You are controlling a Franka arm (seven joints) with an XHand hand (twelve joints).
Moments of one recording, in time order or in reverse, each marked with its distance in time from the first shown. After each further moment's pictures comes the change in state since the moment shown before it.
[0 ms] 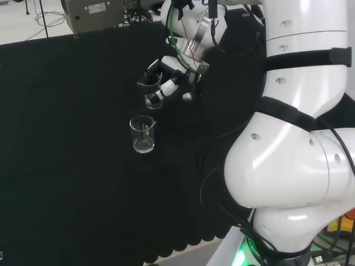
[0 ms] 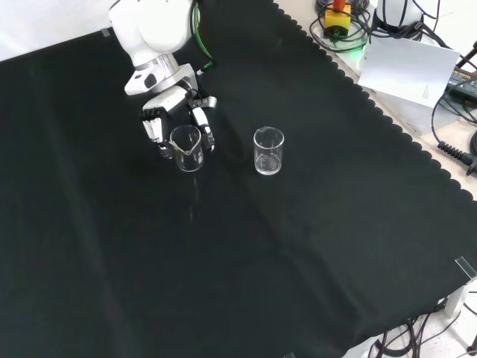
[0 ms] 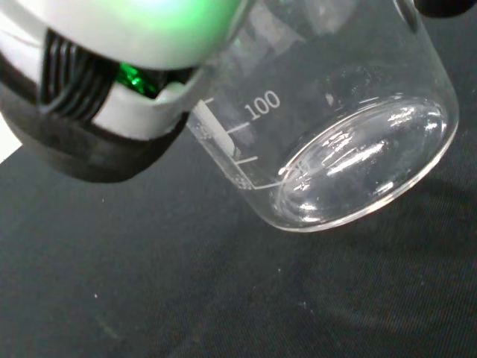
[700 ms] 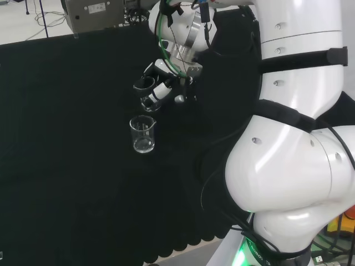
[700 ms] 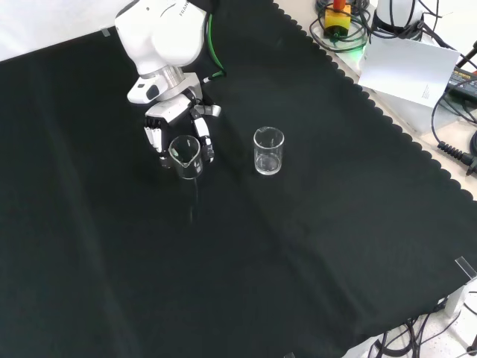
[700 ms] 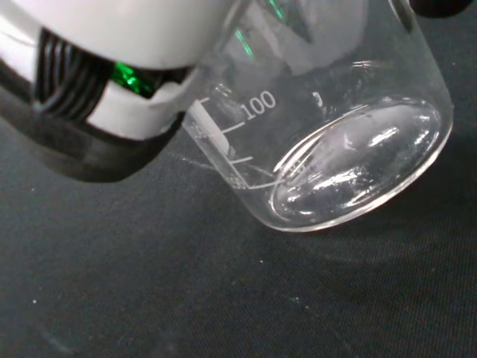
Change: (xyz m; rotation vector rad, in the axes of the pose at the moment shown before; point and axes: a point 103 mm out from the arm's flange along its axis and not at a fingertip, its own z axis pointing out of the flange) arm 0.005 0.008 0.013 0.017 -0.084 0.136
